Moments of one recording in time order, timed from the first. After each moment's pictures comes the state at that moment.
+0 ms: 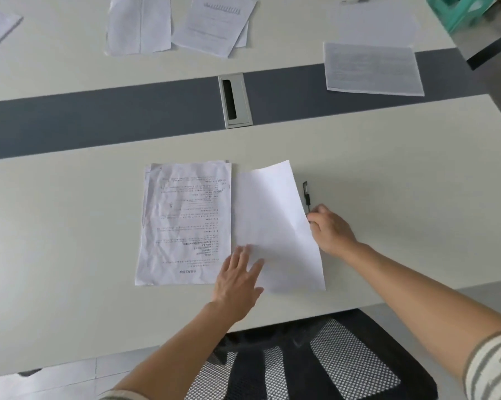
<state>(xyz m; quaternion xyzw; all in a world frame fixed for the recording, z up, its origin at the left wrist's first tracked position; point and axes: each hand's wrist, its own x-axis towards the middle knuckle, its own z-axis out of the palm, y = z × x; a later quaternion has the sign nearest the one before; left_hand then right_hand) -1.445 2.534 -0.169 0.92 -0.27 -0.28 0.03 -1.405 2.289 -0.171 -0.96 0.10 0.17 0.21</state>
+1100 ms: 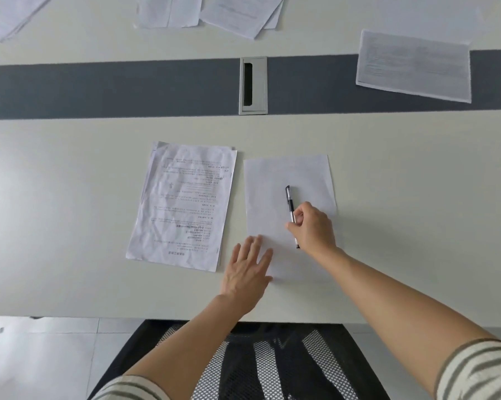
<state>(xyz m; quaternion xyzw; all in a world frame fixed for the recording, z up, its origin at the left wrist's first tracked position) -1.457 2.475 -0.189 0.95 -0.21 -0.22 0.05 -1.384 2.304 -0.196 -0.93 0.15 0.14 0.31</state>
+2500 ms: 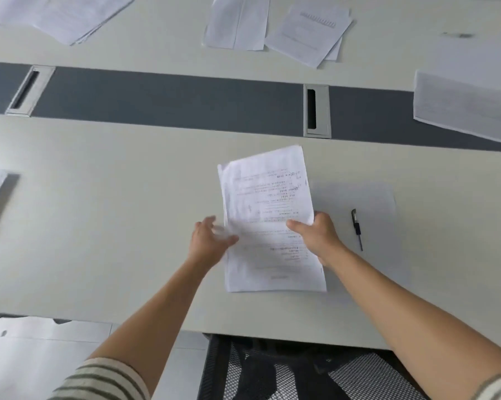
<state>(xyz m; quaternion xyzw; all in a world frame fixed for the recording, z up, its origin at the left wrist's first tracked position) -1.361 2.693 -0.173 0.85 0.24 -0.21 0.43 -1.352 2.462 -0.132 -0.76 0.21 0.19 0.59</state>
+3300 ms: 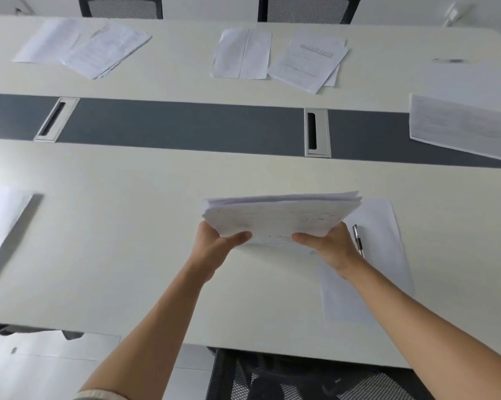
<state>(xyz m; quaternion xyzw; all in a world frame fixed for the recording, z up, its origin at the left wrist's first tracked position) -1.358 2.684 -0.090 0.70 0.10 -0.10 0.70 -1.356 2.444 -0.096 -0.73 0.09 0.12 0.67</state>
